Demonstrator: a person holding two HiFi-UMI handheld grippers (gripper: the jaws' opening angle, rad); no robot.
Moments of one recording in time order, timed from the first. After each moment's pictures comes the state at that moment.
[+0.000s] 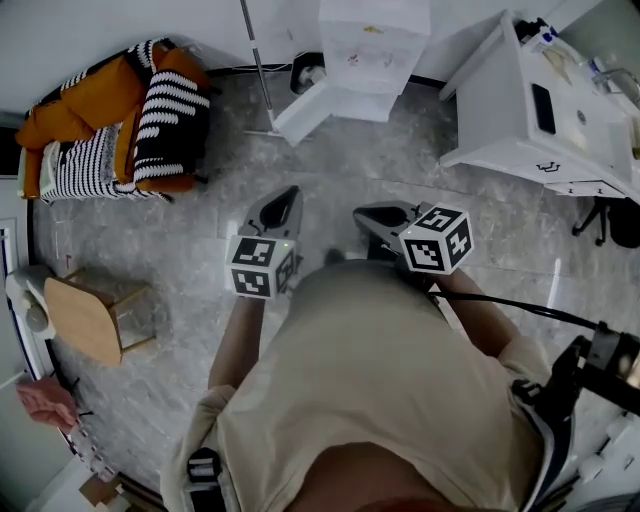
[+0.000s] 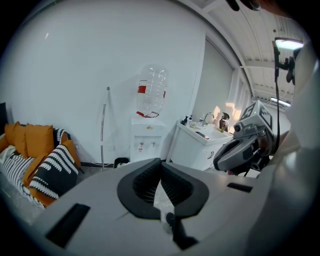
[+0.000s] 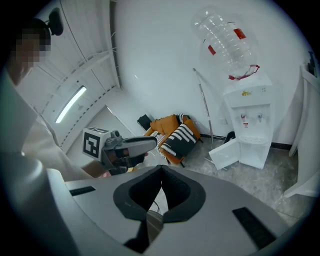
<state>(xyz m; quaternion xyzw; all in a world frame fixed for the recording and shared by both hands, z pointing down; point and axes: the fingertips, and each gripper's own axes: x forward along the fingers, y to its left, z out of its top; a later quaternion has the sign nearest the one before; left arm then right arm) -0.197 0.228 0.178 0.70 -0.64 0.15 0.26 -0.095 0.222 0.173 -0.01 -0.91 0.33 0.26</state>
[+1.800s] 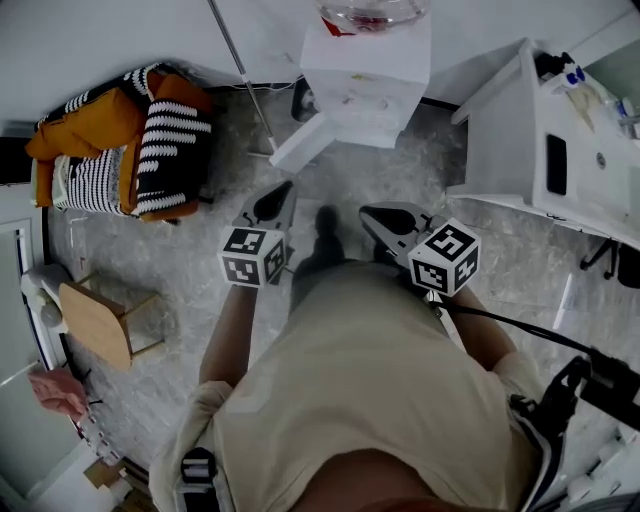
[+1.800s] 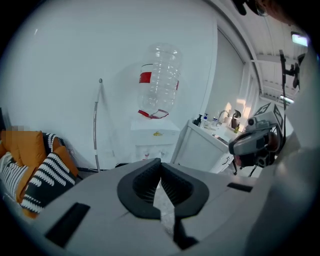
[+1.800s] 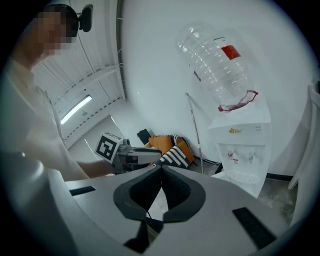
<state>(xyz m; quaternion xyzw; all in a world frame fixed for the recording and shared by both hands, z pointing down) -0.235 0.037 0.203 0.68 -0.65 0.16 0.28 -0.106 0.022 0.164 0.00 -0.94 0.28 0.18</state>
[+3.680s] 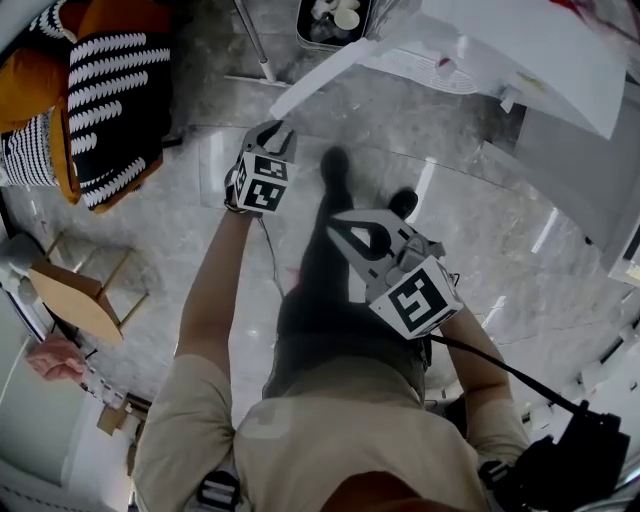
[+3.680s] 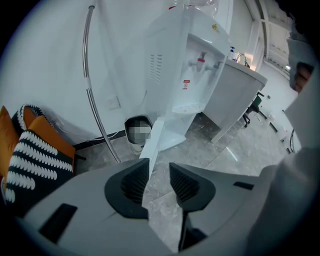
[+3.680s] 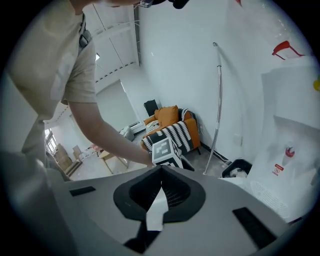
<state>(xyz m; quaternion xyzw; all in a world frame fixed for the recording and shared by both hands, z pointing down) -0.430 0.006 0.597 0.66 -0.55 0.36 0.37 -0.324 0.049 0.370 -0.10 -0.94 0.15 0.30</state>
